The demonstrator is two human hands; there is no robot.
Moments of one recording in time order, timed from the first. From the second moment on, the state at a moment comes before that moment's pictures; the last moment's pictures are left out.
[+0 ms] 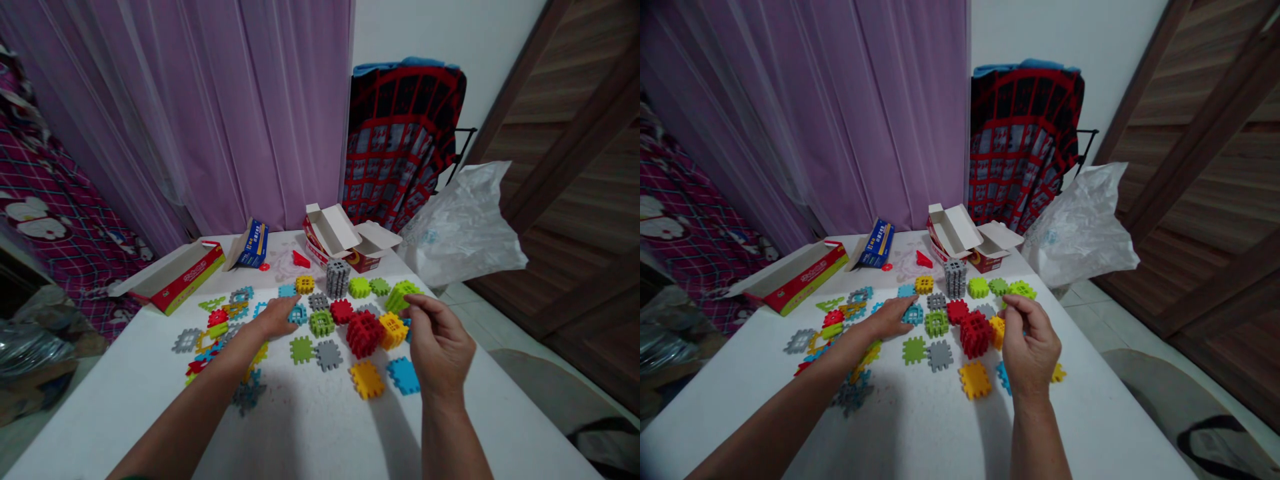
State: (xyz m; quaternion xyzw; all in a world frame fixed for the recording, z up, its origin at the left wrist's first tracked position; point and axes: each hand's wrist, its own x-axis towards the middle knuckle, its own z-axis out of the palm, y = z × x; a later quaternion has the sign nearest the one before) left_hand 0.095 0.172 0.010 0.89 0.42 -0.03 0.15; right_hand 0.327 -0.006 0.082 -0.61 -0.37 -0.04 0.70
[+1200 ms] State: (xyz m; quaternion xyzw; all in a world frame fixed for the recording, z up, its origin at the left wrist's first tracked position) left_hand -0.028 0.219 0.025 0.77 0.63 -0.02 0.10; right_hand 0.326 -0.007 0.073 -0.63 -0.36 -0.01 0.69
